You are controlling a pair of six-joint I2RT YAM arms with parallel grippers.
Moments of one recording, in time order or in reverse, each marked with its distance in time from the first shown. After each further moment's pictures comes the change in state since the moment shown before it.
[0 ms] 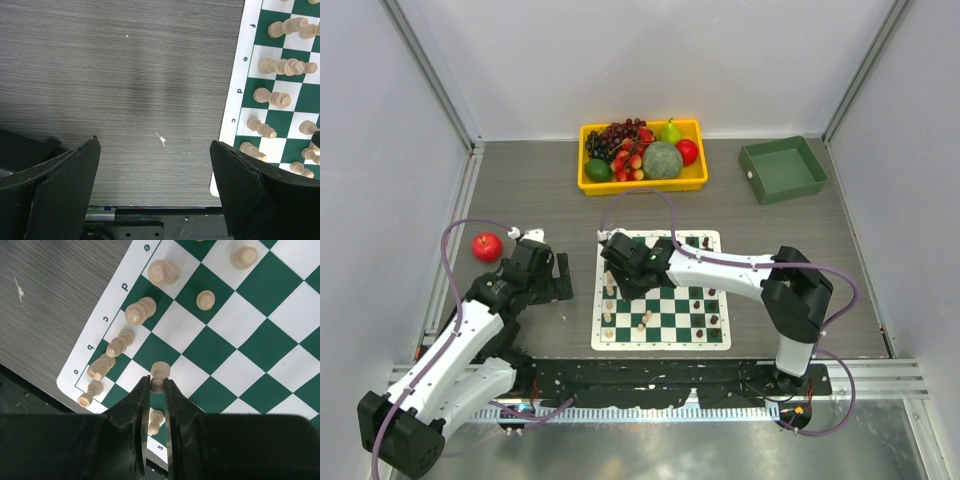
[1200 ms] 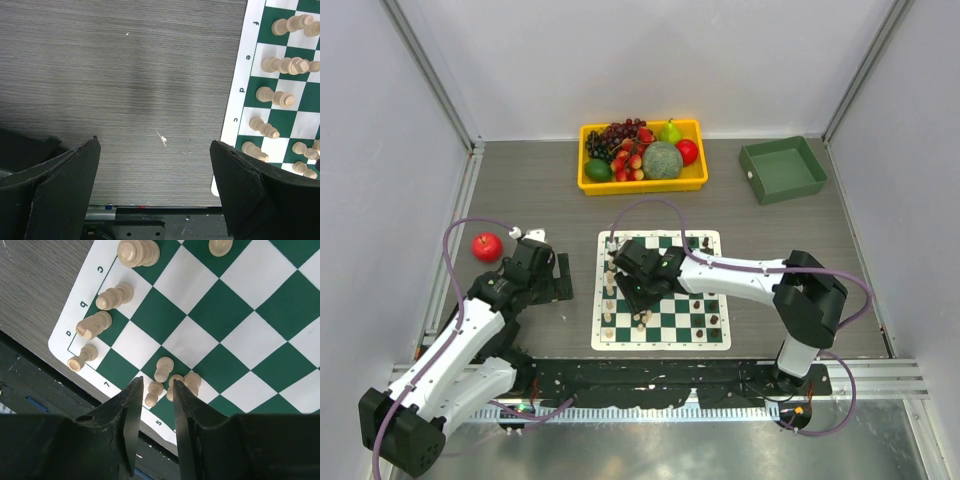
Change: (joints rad) left arm 0.000 0.016 0.000 0.000 0.001 0.002; right arm -0.015 -0.078 -0.118 0.005 -0.090 -0.002
